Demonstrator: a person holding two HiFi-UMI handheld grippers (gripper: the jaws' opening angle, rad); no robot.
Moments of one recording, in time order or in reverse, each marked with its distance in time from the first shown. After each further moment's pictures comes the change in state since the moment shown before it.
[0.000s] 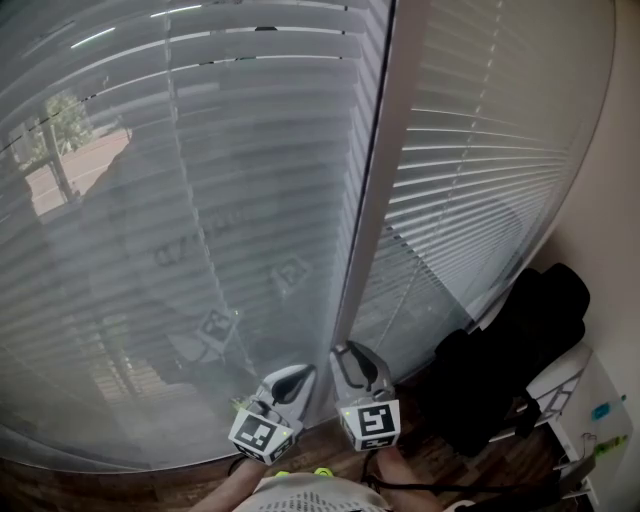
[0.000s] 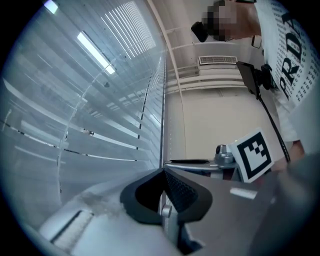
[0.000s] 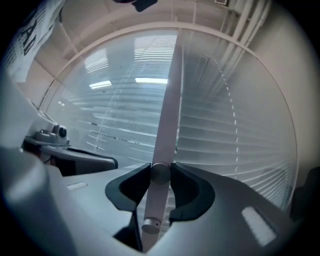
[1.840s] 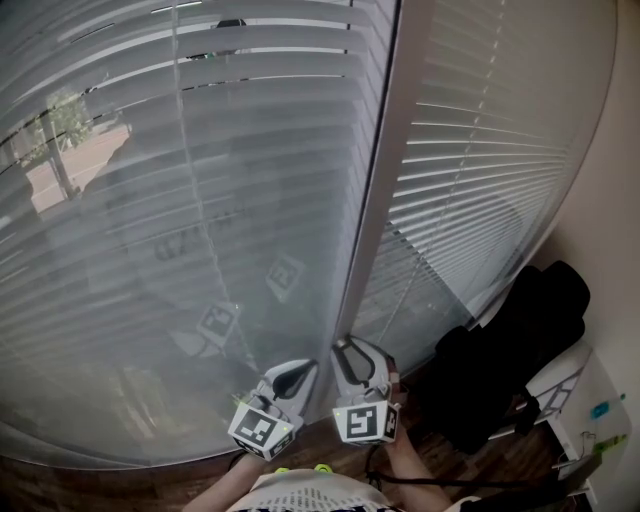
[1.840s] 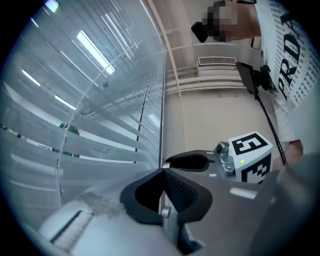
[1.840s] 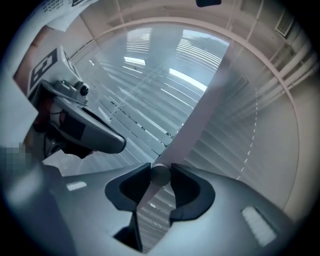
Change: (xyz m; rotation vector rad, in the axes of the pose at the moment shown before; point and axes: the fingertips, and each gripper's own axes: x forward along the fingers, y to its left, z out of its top) left arm 0.000 0.000 0.006 0.010 0.000 -0.010; right arm 0.002 0.011 0.001 -0.512 0.075 0.019
